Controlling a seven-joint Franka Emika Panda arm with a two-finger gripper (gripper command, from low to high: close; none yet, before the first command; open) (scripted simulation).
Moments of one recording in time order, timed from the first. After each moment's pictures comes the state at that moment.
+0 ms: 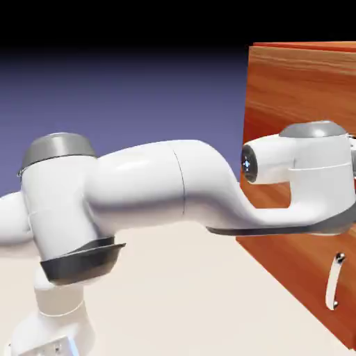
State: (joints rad) arm 1.28 -0.97 -1.40 -1.84 -2.89 3.11 2.72
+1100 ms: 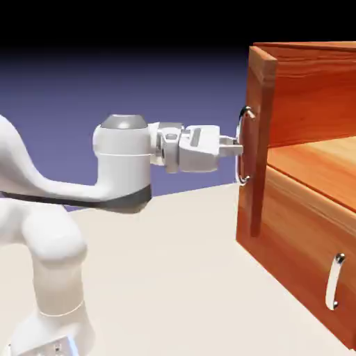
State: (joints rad) arm 0.12 -1.19 -0.46 -2.84 -2.17 2.58 2.56
